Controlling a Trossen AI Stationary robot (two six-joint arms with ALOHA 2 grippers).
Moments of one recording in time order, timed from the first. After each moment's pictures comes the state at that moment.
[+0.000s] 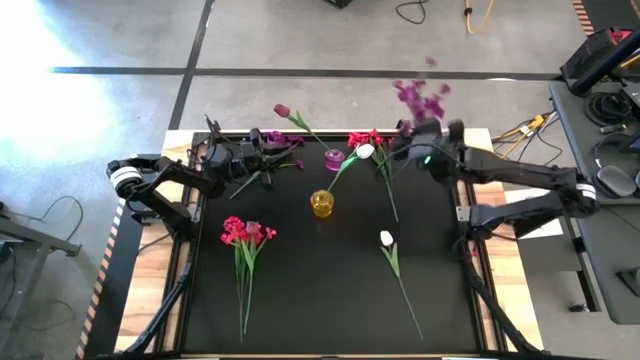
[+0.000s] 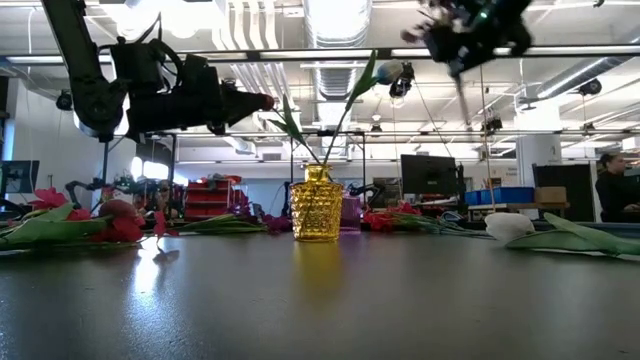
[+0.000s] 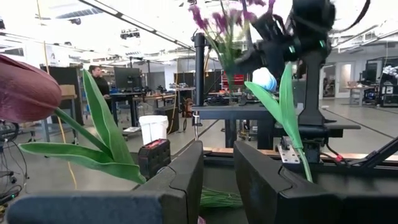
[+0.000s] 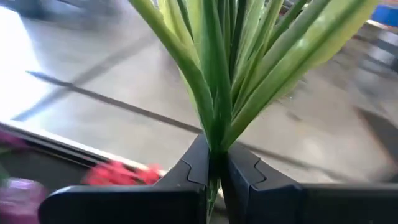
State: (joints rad) left arm 0.64 1.53 0.34 1.46 0.38 -0.04; right arm -0.29 1.10 0.99 -0.46 0.99 0.27
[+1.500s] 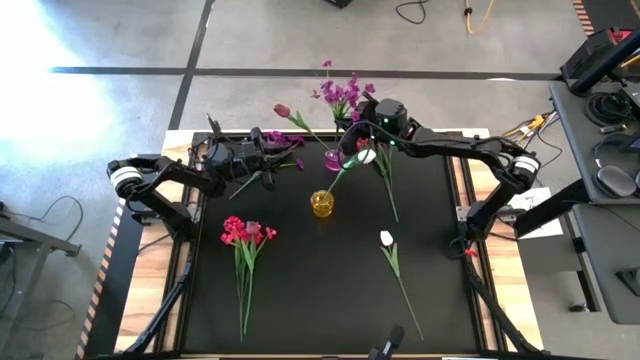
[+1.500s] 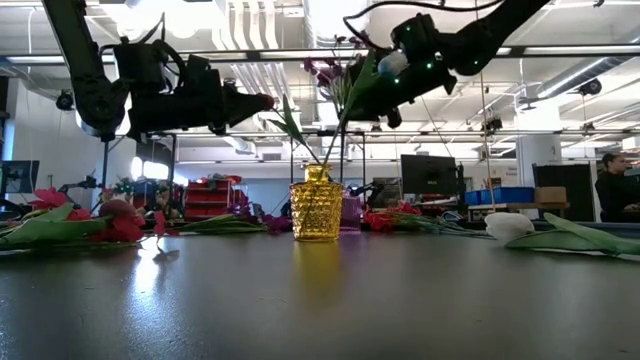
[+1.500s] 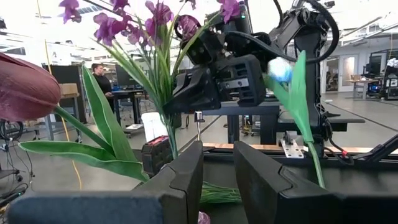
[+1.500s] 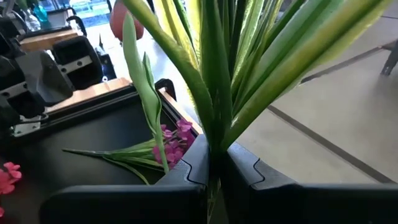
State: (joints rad) left arm 0.65 1.53 0.35 1.43 0.37 -0.01; right arm -0.60 1.65 1.08 0.33 -0.10 0.05
